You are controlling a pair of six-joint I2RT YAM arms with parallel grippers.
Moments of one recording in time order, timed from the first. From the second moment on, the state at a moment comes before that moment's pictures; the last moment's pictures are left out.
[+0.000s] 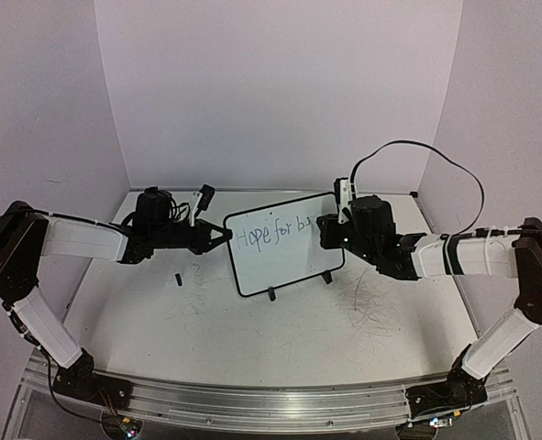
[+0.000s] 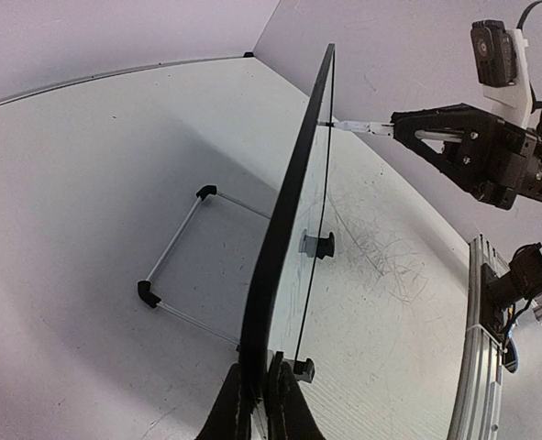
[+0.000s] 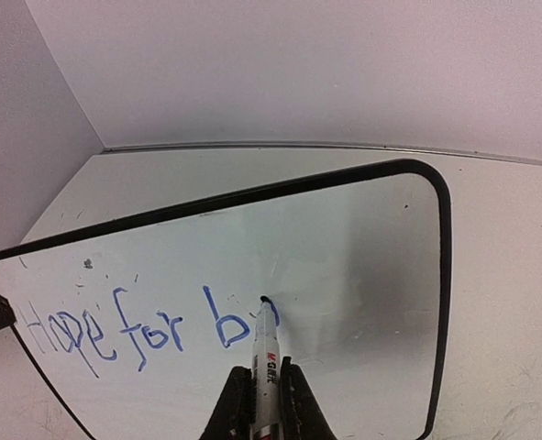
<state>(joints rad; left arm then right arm) -0.53 1.62 0.86 0.38 0.58 -0.23 0.75 1.57 0.91 0.31 0.27 0.36</state>
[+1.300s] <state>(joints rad) -0.53 1.62 0.86 0.38 0.58 -0.23 0.75 1.57 0.86 0.31 0.26 0.39</state>
